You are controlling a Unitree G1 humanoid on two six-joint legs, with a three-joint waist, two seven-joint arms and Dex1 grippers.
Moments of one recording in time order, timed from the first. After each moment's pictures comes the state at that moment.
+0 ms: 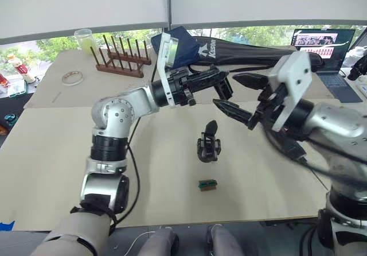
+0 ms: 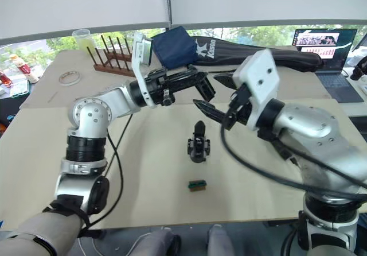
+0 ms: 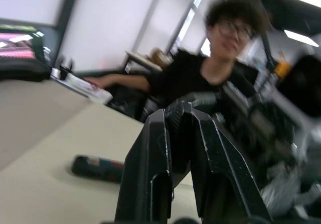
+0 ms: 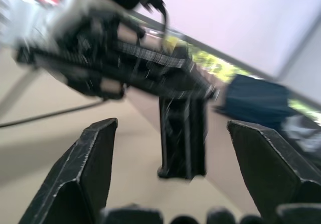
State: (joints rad) left arm -0.98 0.34 0.00 0.09 -0.86 0.94 -0.94; right arm -0.70 -0.67 -0.28 -0.64 0.81 1.12 0.63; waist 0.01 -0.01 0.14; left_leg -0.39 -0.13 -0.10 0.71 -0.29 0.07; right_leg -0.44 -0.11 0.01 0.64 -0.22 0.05
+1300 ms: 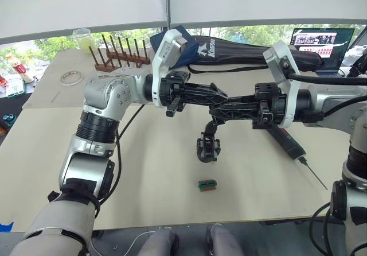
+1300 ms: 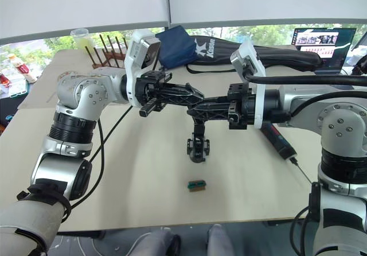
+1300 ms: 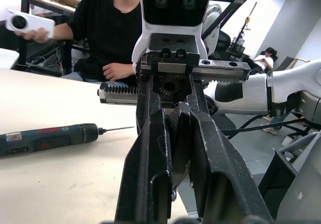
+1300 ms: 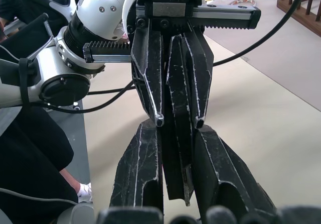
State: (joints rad) left arm -1.12 0.42 -0.12 0.26 -0.71 0.90 -1.37; right arm -0.87 -0.78 -0.12 -0.33 1.10 1.30 0.74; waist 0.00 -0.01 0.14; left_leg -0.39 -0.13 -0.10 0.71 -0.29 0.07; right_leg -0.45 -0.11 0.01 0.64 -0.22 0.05
